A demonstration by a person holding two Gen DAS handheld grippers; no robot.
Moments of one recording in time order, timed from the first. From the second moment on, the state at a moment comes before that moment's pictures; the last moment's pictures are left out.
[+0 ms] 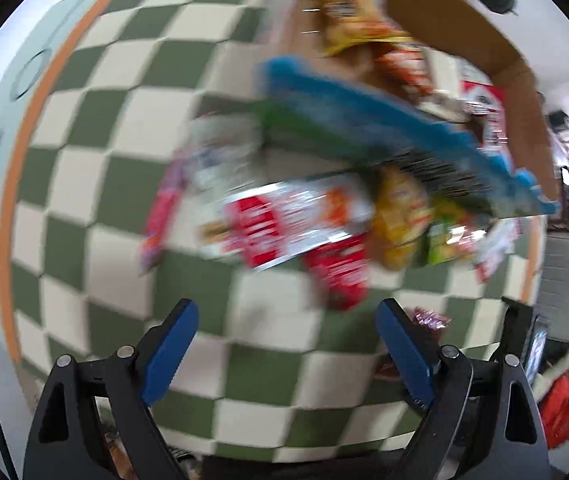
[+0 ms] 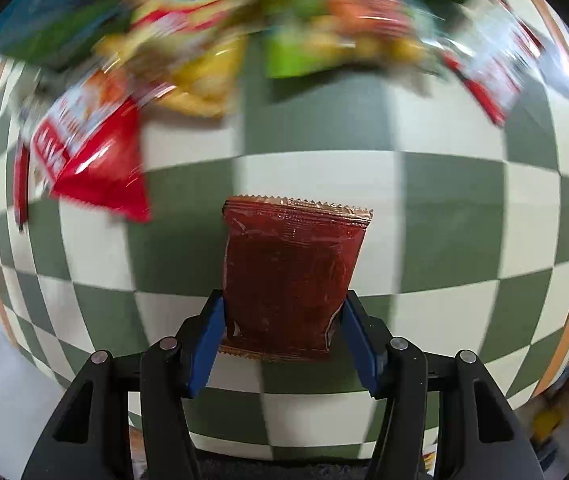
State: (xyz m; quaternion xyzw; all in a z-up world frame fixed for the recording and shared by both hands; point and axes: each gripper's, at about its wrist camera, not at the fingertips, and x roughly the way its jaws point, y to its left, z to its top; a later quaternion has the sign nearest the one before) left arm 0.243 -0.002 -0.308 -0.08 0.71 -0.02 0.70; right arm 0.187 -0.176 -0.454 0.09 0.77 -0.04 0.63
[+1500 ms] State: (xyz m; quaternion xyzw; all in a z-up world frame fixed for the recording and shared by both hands) left arm 0.318 -0.077 -0.201 -0.09 0.66 -0.09 0.74; right arm 0.293 -0.266 -0.271 0.20 0.65 0.12 0.73
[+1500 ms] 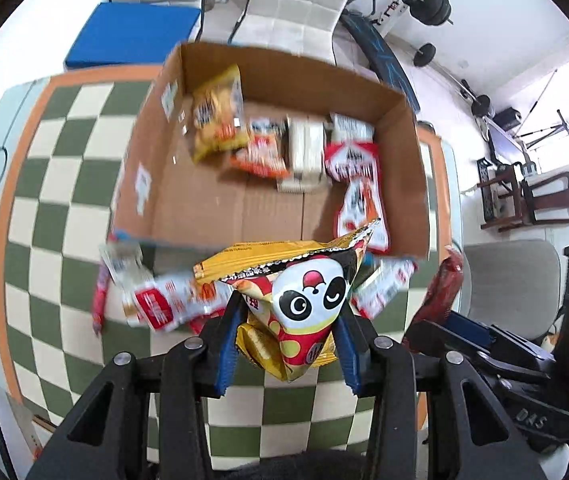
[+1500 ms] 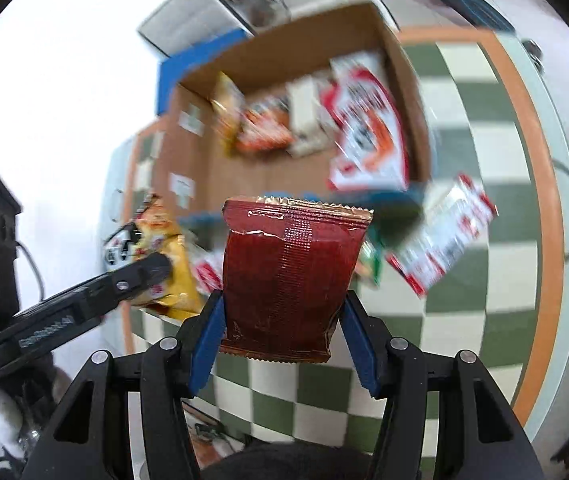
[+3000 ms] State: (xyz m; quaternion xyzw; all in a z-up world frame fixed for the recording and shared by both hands) left arm 0.357 -0.072 -0.210 -0.06 0.65 -0.05 0.76; right arm 0.372 -0.273 -0.296 0.16 0.66 0.08 0.73
